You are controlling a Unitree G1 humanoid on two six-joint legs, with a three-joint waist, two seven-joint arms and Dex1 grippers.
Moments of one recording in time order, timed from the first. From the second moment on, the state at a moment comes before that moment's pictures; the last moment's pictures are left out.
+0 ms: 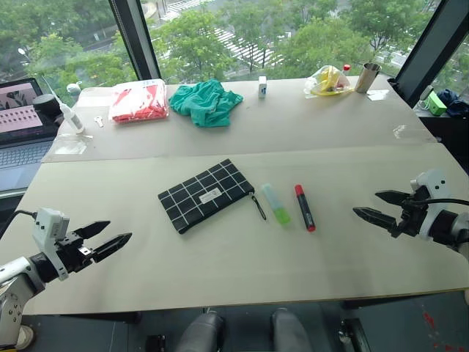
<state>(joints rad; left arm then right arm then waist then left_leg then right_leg) 0.18 0.78 0.51 -0.09 -0.65 0.53 -0.96 -0.15 -0.90 -0.33 0.04 0.45 0.51 0.96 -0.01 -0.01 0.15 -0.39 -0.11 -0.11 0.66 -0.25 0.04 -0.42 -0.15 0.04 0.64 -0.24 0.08</state>
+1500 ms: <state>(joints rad) -0.16 0.86 0.13 0.35 -0.04 -0.53 -1.01 -0.92 -0.24 0.46 0.52 -0.18 0.32 0.65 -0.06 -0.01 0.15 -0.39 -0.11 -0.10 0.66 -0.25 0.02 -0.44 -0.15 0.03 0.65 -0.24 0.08</state>
